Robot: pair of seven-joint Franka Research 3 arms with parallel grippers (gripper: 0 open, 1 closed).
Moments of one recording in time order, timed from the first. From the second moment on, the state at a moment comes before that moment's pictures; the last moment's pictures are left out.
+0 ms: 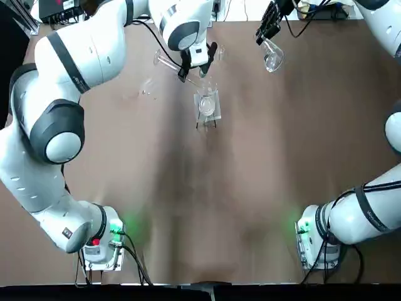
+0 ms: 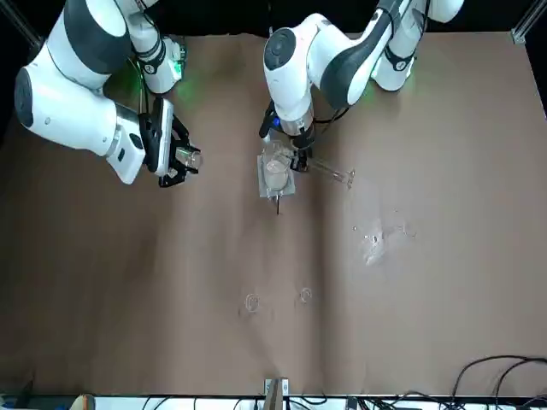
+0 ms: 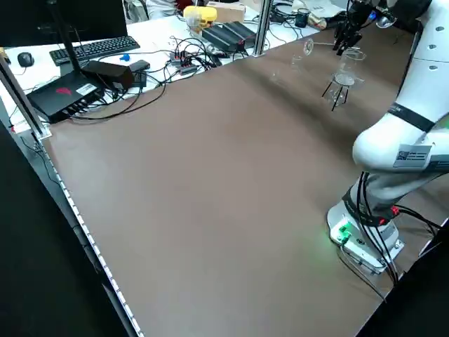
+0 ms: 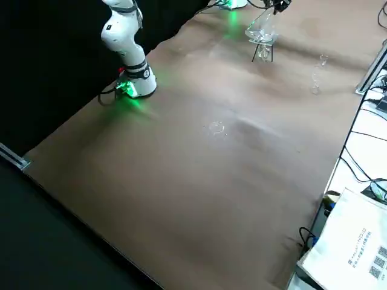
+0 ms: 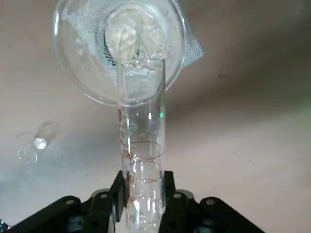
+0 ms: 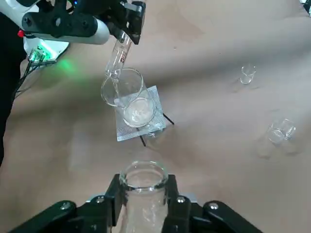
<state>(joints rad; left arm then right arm) -0.62 0.36 -0.26 -1.56 0.30 1.76 1.06 0.35 0.10 -0.05 -1.74 0.63 1.81 -1.27</state>
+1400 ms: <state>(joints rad) -0.62 0.34 -0.25 -1.51 0.32 1.73 1.01 0.40 0.10 -0.05 -1.74 0.60 1.84 -1.21</state>
